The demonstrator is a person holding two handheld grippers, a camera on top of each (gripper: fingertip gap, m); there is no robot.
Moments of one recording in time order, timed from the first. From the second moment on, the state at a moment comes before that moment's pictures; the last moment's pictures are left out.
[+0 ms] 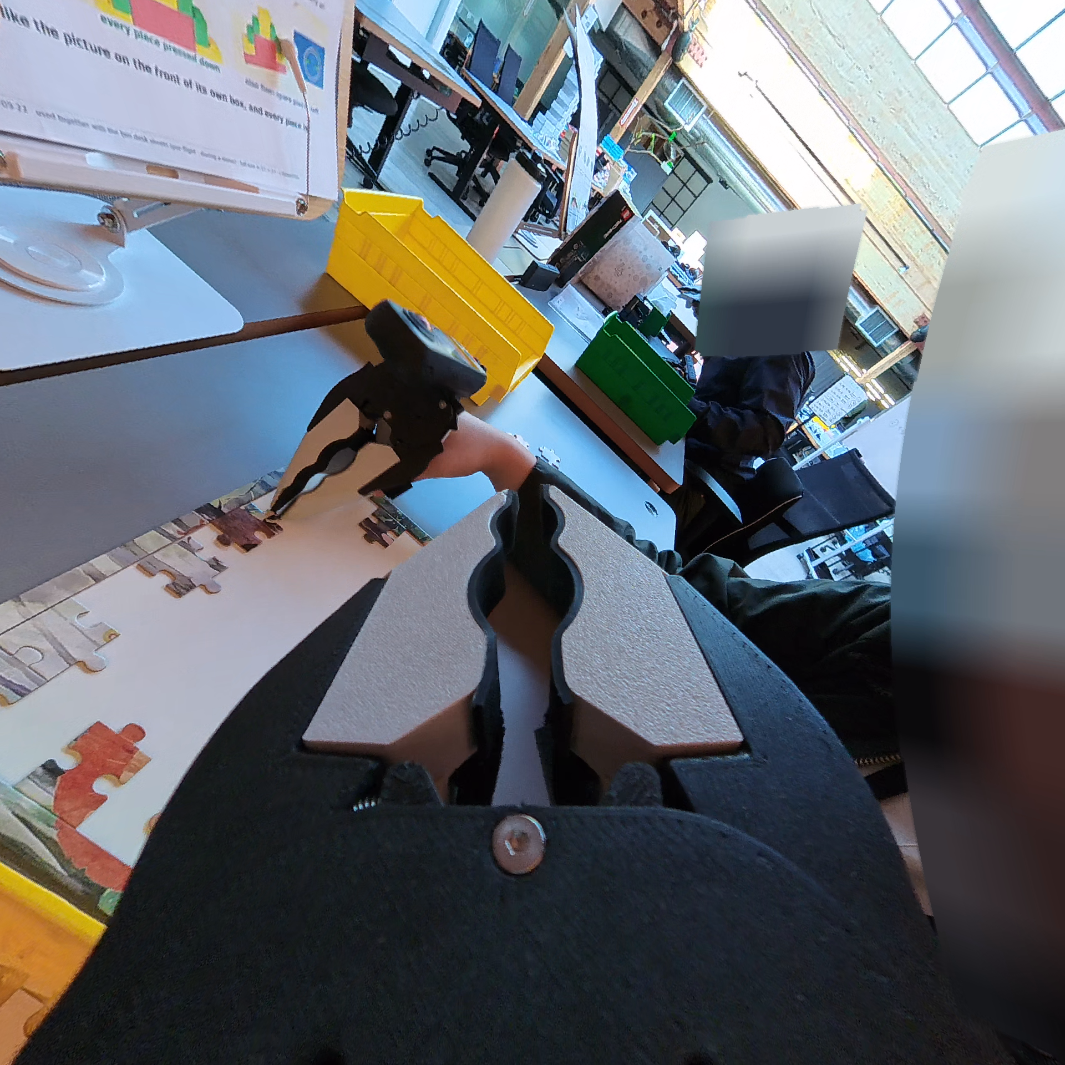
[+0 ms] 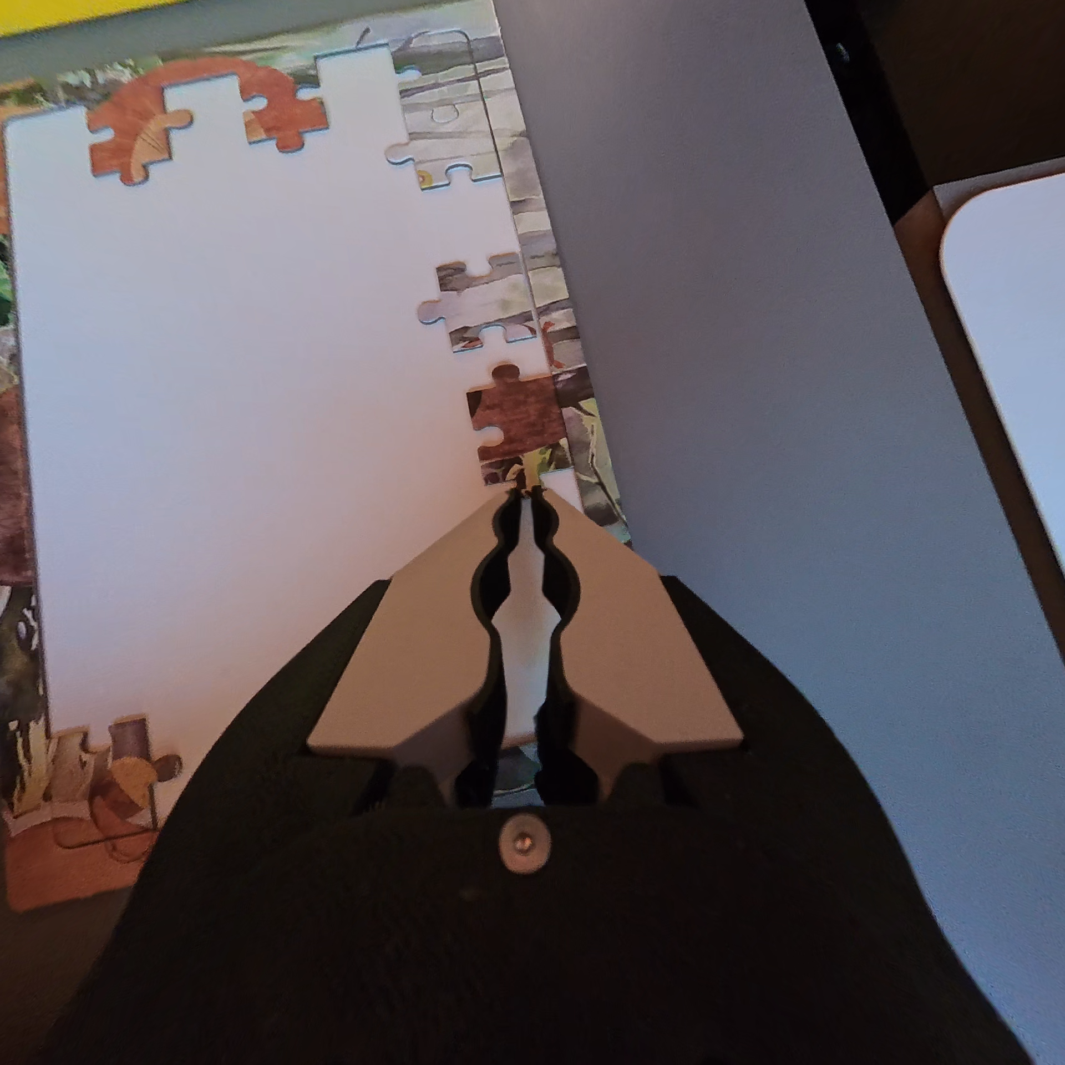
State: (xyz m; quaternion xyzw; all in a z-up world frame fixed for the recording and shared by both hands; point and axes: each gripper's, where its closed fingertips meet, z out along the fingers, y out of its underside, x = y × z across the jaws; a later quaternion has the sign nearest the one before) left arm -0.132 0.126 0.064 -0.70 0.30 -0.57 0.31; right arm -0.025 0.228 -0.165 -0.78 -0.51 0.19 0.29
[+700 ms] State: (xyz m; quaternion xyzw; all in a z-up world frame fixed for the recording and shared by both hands) left arm -0.136 0.130 0.062 -0.70 0.30 -0.57 0.31; right arm 0.011 0.239 -0.098 -0.74 -0.44 0.28 0.42
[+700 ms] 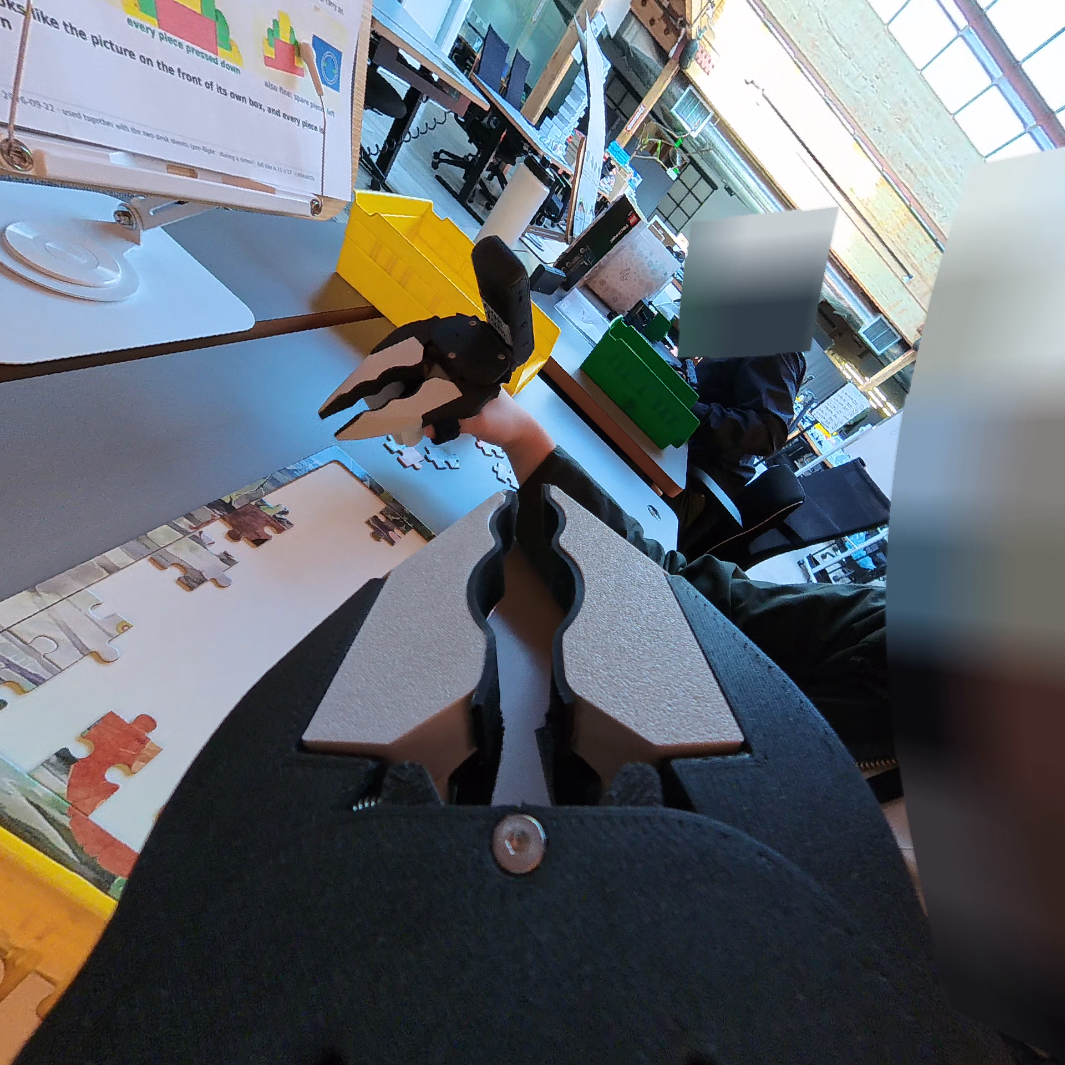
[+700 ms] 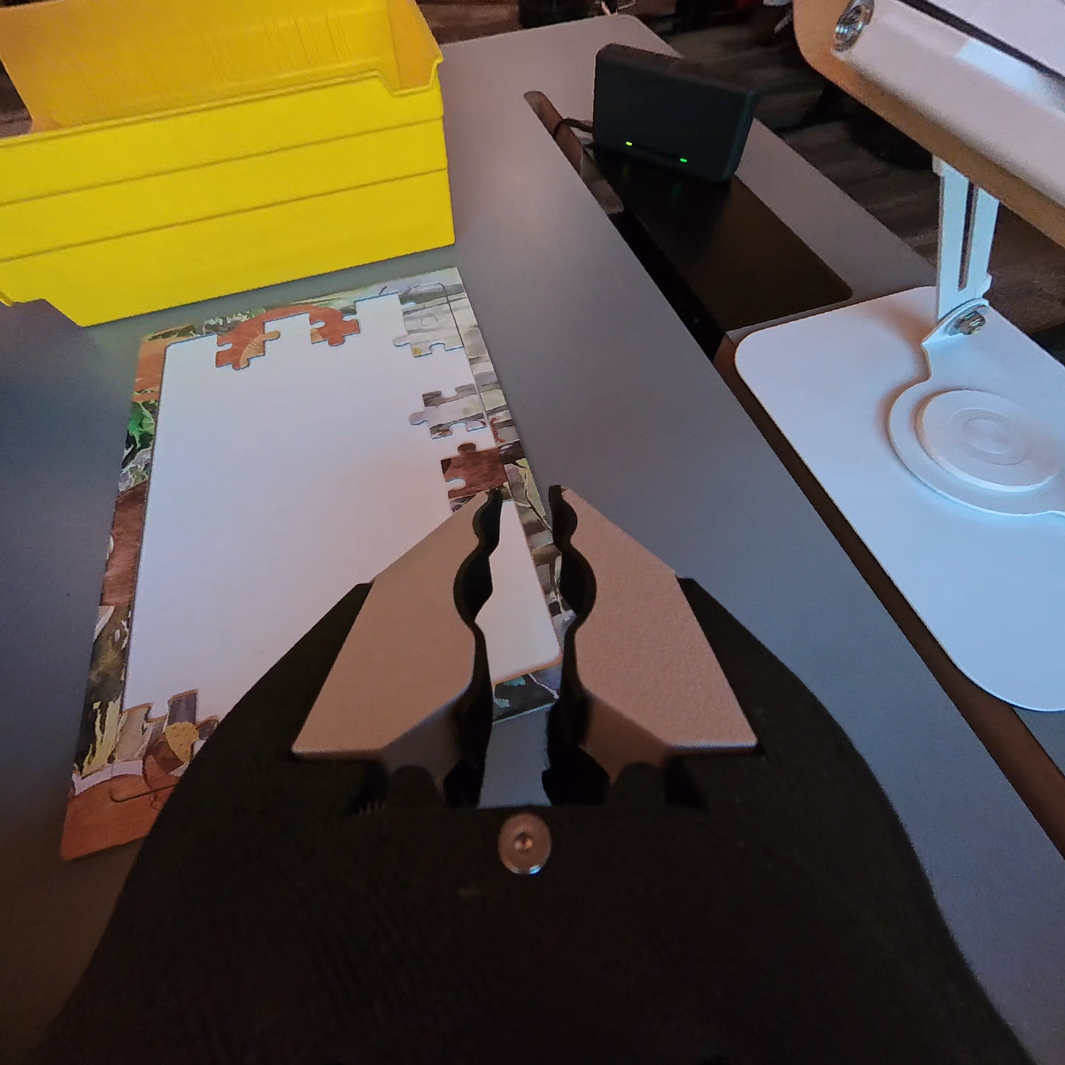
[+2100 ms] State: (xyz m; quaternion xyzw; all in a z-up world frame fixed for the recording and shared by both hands) left arm -0.136 0.130 0.061 -0.70 0.30 -0.57 0.30; right arm -0.026 0.228 -0.157 -0.76 -0.48 0.29 0.33
